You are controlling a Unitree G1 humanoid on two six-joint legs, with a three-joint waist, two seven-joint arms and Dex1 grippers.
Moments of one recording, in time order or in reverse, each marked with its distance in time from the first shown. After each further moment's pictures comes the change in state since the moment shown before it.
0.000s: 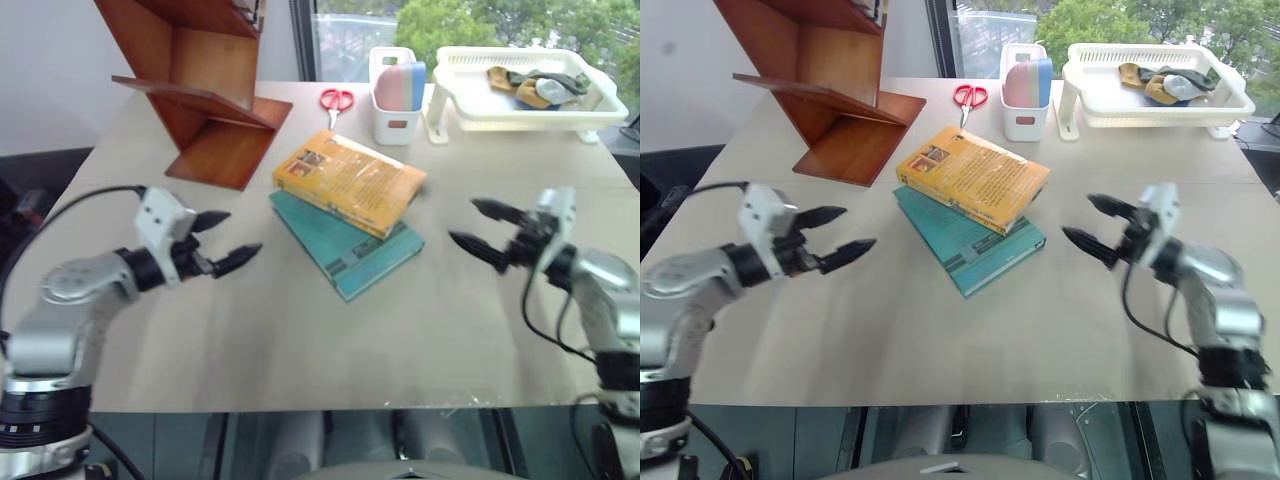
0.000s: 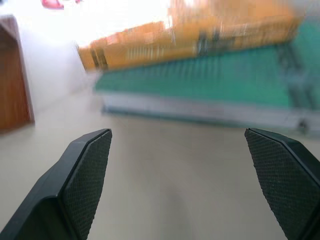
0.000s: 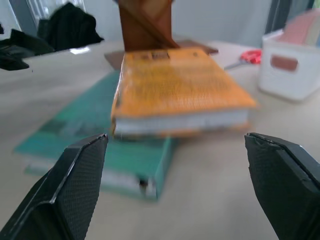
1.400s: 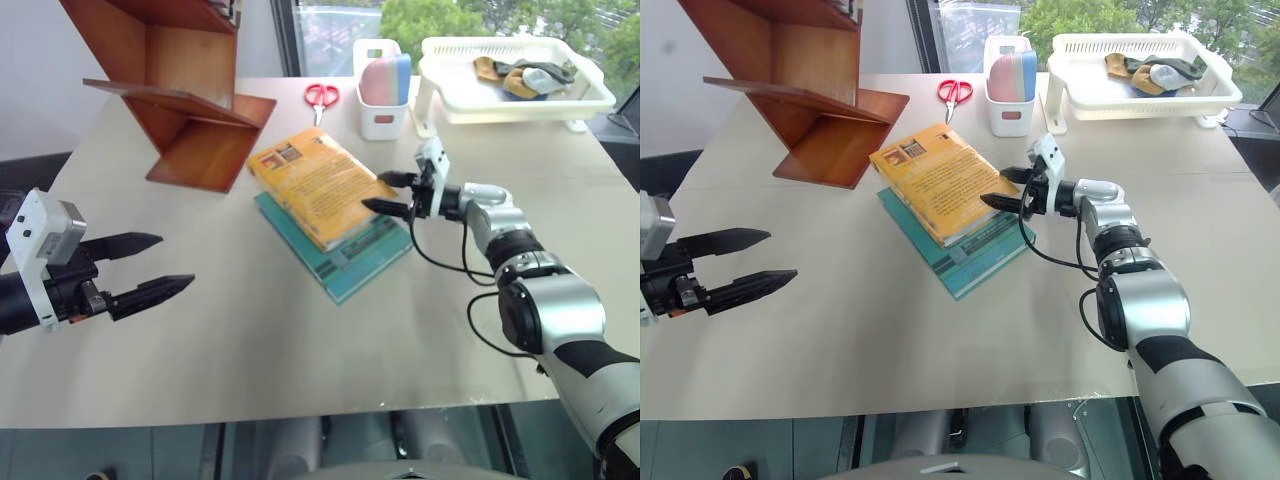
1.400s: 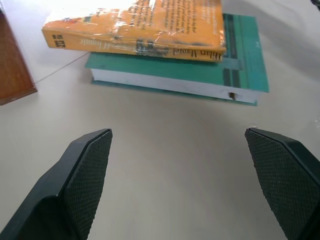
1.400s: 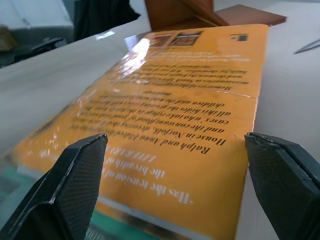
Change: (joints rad) left arm 0.360 0.183 0.463 -0.199 -0.164 0.264 -0.180; right arm -0.700 0.284 0.079 1.085 -0.356 -0.322 0.189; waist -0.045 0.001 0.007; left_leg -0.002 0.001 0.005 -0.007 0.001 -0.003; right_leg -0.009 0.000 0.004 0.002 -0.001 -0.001
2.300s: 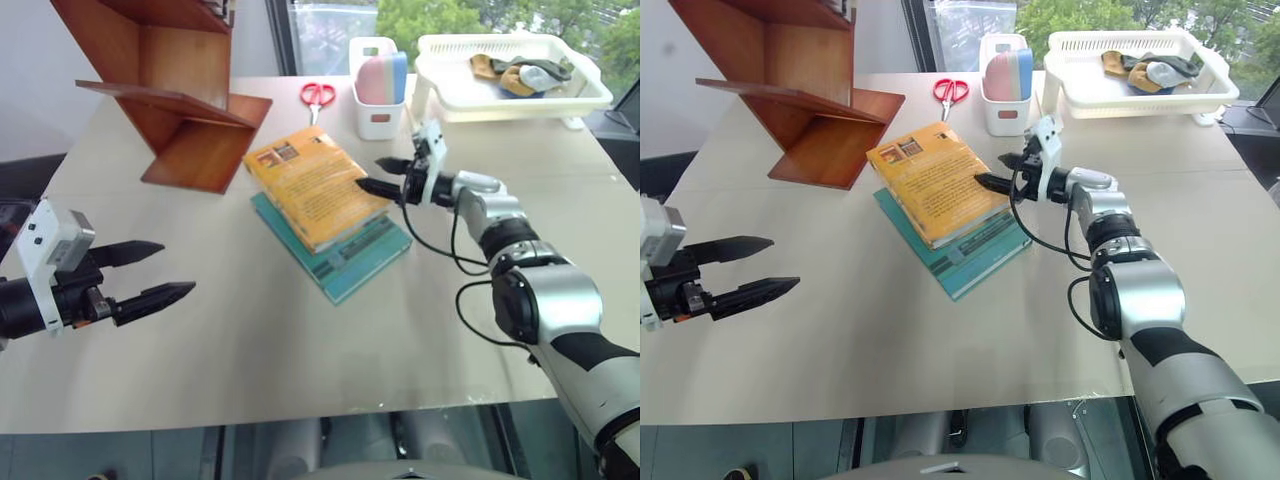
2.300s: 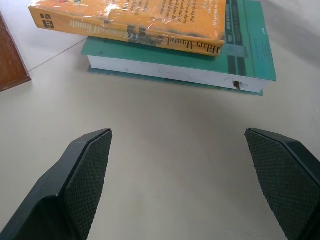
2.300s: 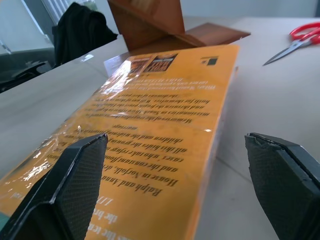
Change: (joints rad) left arm 0.022 -0.005 -0.029 0.011 0.033 -0.023 -0.007; right arm -0.072 0.035 -0.070 0.019 0.003 0.132 -0.124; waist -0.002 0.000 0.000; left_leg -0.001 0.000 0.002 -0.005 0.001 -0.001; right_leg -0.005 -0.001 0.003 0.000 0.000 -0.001
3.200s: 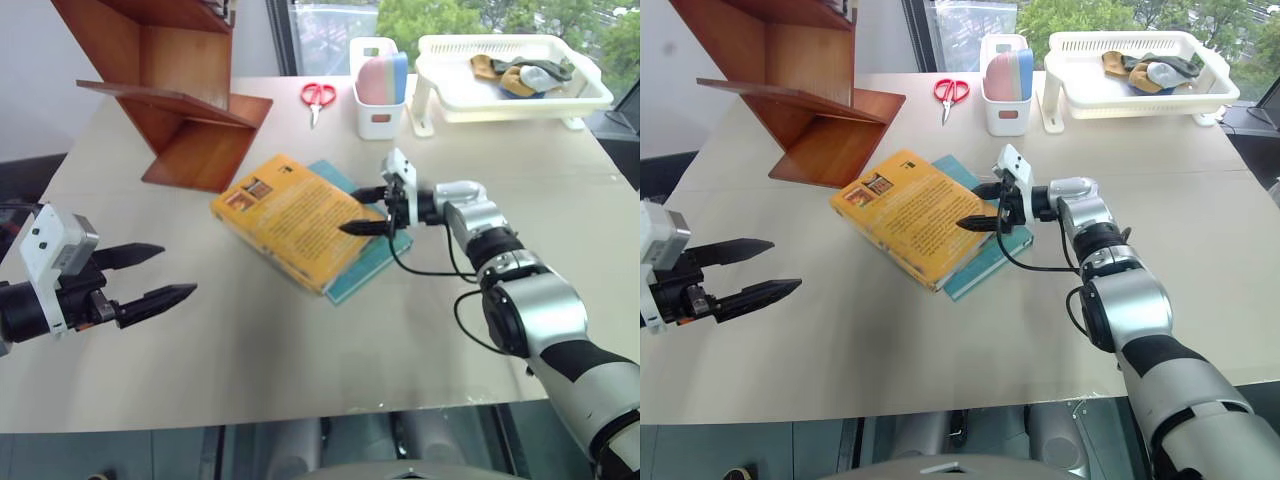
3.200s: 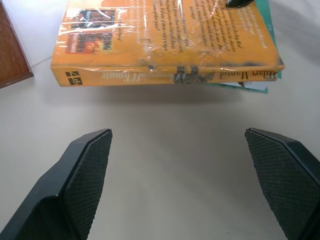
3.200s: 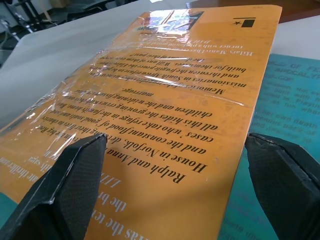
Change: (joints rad) left arm 0.015 -0.018 -0.003 -0.019 0.015 -0.014 0.020; right arm 0.061 0.031 0.146 -0.107 -0.082 -0.006 0.250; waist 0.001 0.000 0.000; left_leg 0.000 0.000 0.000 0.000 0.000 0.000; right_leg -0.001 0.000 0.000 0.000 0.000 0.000
